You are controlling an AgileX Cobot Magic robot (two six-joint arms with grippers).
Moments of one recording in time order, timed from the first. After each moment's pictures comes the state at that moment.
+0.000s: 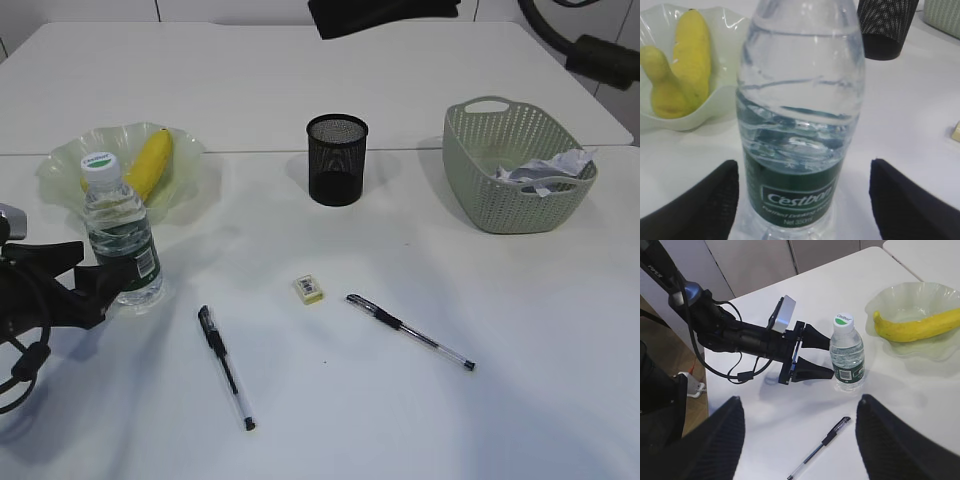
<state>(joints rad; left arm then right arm) -0.05 1.94 -0.41 0.42 -1.14 -0.16 0.25 1.65 -1.61 1.03 1.21 -1.13</state>
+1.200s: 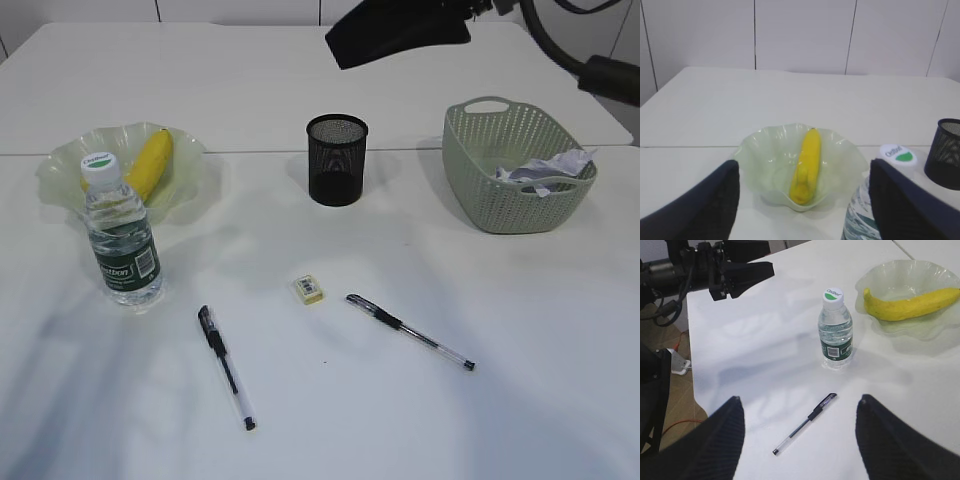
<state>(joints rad) -0.05 1.35 -0.18 0.04 -1.06 -0.14 0.25 1.65 -1.61 0.94 1.22 -1.13</state>
